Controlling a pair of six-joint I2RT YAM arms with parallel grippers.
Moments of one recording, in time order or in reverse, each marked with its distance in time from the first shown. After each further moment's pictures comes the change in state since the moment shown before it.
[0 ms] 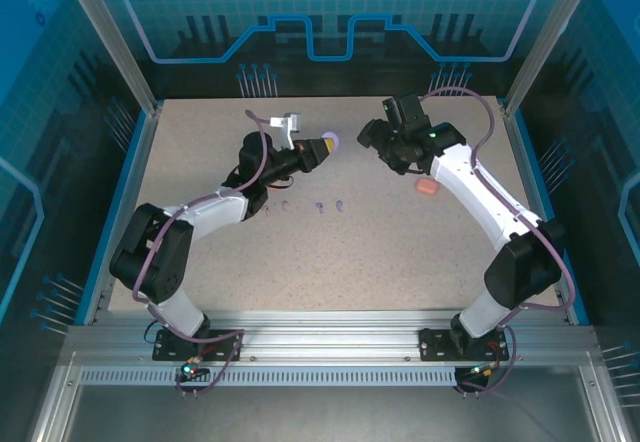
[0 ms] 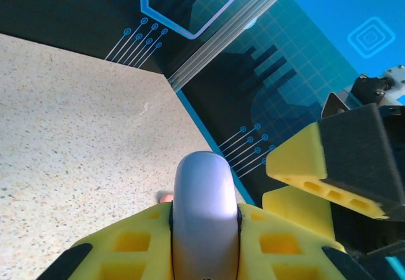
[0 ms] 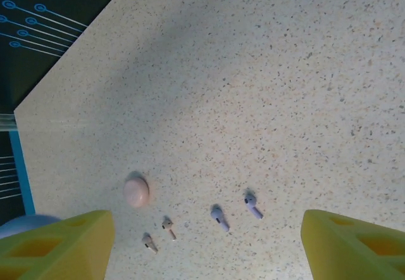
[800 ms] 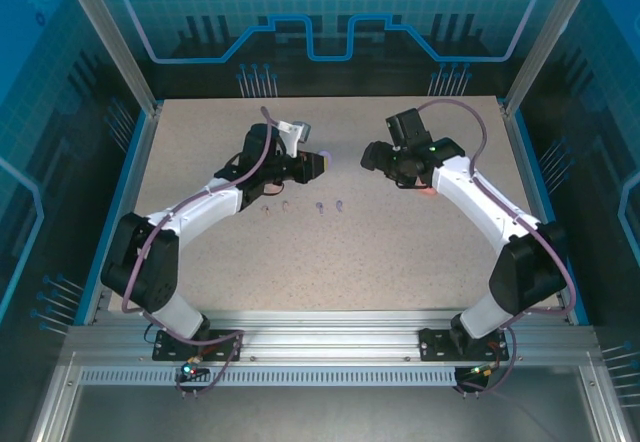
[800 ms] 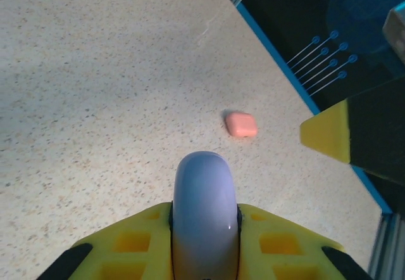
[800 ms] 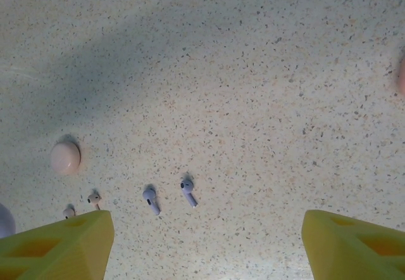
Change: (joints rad) left arm -0.006 -0.058 0.128 -0.584 -0.032 0.340; right arm -0.016 -0.047 -0.176 0.055 -0.023 -0.239
